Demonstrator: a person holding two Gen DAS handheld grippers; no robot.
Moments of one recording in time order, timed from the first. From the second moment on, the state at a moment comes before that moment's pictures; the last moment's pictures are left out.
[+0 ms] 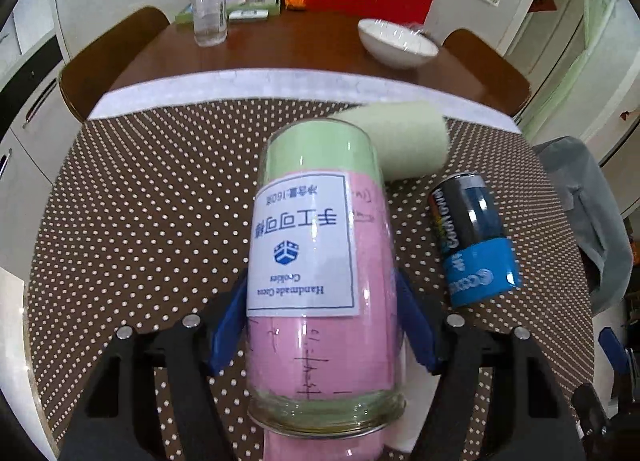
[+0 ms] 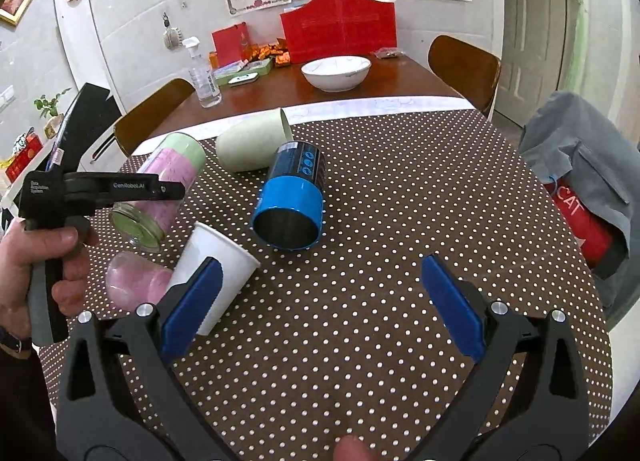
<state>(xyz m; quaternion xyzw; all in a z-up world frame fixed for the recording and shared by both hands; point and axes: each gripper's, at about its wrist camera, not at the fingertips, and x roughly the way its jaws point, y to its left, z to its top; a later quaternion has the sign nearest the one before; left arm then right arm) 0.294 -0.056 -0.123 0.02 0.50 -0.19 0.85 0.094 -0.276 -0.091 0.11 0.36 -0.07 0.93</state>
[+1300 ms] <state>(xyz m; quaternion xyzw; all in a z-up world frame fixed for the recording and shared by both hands) 0.079 -0.095 -0.144 0.01 0.49 -0.24 0.84 -0.008 -0.292 -0.092 0.15 0.35 -0.09 0.92</state>
